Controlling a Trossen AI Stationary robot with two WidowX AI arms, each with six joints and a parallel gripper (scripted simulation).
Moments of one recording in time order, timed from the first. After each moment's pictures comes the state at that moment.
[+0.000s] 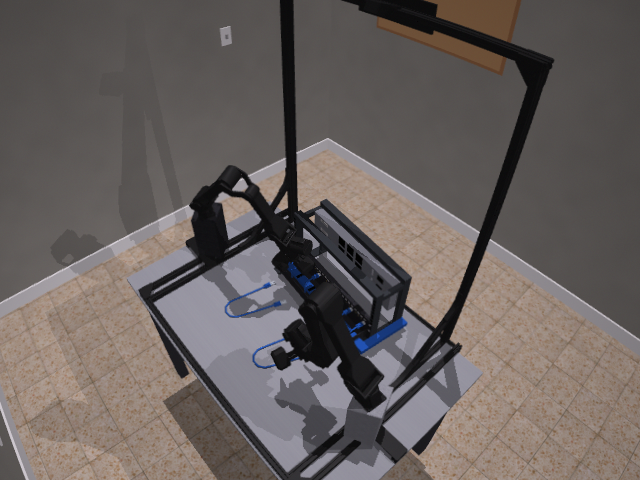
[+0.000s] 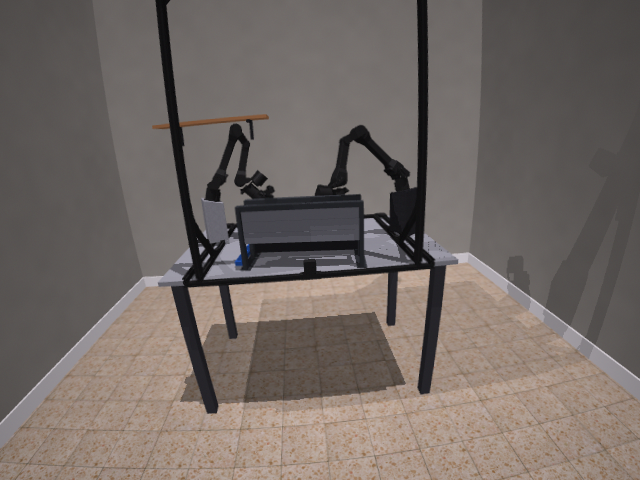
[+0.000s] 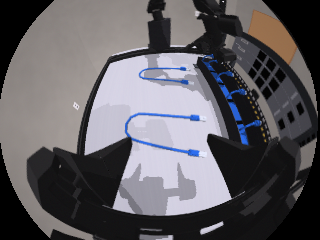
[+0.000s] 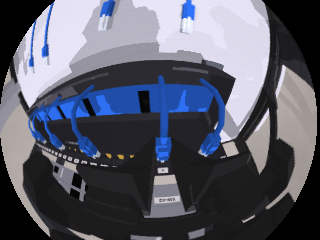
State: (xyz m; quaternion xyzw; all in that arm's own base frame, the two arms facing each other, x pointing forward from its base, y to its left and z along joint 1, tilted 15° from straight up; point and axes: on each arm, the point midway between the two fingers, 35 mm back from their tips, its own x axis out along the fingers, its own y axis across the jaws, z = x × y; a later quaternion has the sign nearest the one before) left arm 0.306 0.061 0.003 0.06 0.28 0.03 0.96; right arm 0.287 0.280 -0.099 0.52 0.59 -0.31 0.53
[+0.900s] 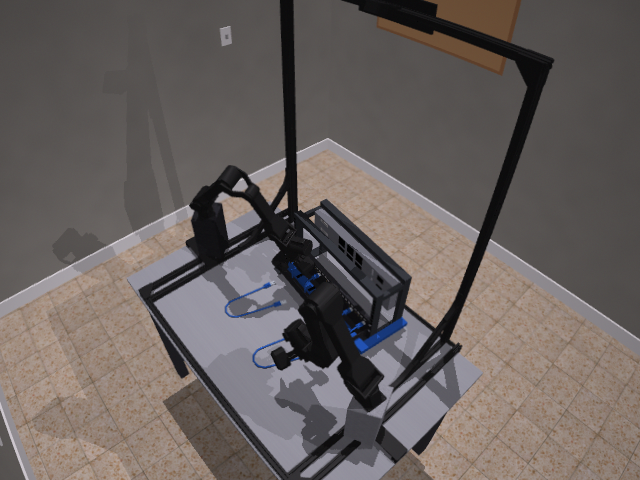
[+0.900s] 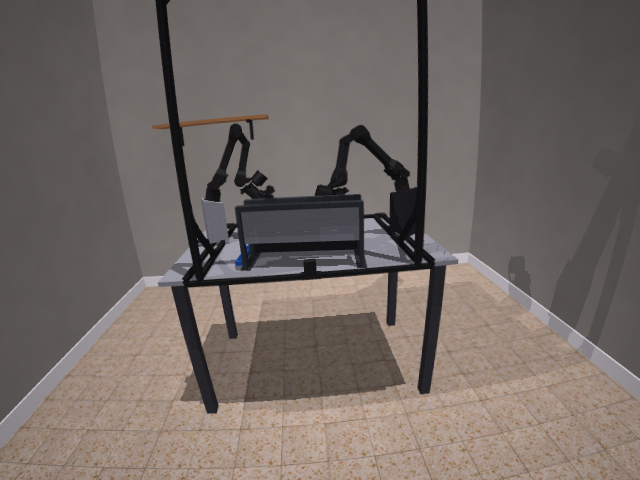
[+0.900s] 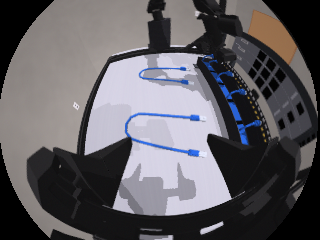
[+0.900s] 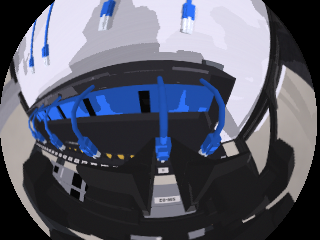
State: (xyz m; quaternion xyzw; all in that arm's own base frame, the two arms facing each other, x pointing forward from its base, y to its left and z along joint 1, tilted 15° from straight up) left arm 0.306 0.061 0.003 0.06 0.28 0.03 0.96; right arm 0.287 0.280 -0.099 0.52 0.59 -0.31 0.53
